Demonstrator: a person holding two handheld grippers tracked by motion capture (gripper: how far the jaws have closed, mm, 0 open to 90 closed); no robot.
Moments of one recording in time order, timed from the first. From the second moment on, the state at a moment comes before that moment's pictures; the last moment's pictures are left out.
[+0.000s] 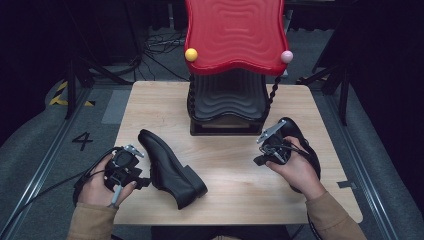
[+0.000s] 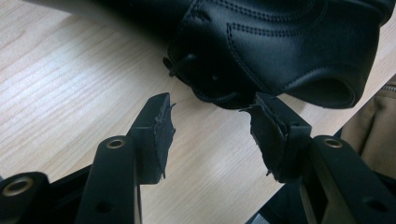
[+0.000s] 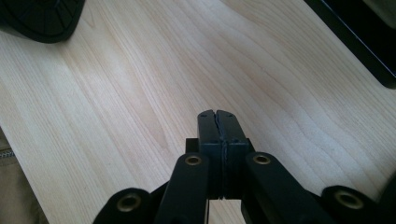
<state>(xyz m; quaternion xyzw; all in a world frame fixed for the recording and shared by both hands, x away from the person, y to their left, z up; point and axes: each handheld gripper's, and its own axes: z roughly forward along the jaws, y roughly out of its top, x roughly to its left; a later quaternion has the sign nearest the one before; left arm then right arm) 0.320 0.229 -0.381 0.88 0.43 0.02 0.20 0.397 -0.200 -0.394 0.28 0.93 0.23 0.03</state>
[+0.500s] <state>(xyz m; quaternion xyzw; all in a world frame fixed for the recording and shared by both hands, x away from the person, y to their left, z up) 0.325 0.228 -0.379 0.87 0.43 0.01 0.22 0.391 -0.198 -0.394 0.27 0.92 0.28 0.02</state>
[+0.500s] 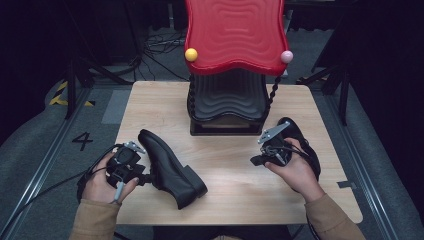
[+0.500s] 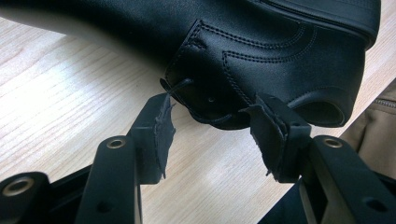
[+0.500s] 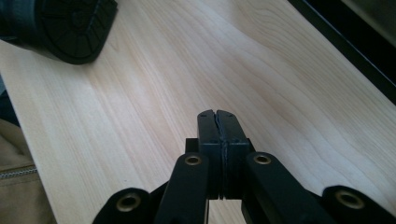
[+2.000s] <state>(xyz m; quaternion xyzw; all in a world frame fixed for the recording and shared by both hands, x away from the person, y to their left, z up) 0.292 0.251 -0.384 0.86 0.47 0.02 0.21 0.356 -0.072 -0.402 0.09 0.94 0.33 -0.05</state>
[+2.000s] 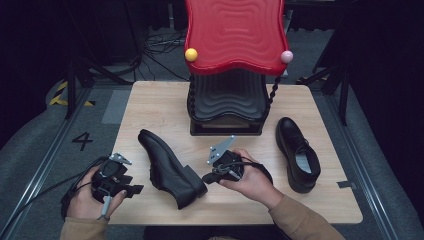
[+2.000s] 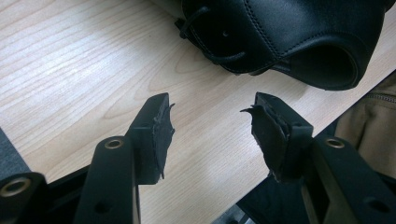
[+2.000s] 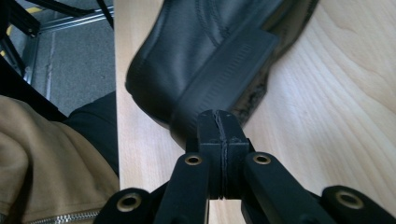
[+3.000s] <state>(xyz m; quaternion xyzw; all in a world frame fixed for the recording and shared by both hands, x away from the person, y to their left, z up) 0.294 0.249 -0.385 0.86 0.47 0.02 0.21 0.358 -0.074 -0.406 0.10 0.94 0.32 -0.04</state>
